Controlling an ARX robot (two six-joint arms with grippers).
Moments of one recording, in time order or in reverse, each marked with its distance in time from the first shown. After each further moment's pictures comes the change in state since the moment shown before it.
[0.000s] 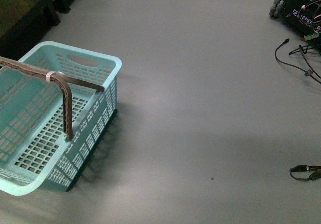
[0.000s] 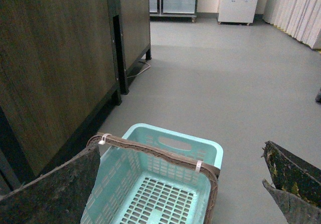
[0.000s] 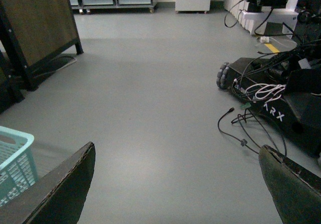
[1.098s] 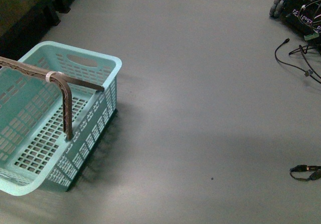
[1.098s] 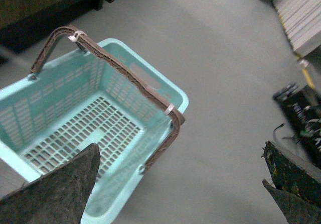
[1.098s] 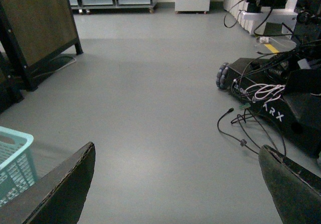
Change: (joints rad) left arm 0.100 0.324 0.065 -0.040 0.134 -0.472; right arm 0.000 0.000 0.000 0.000 0.000 0.000
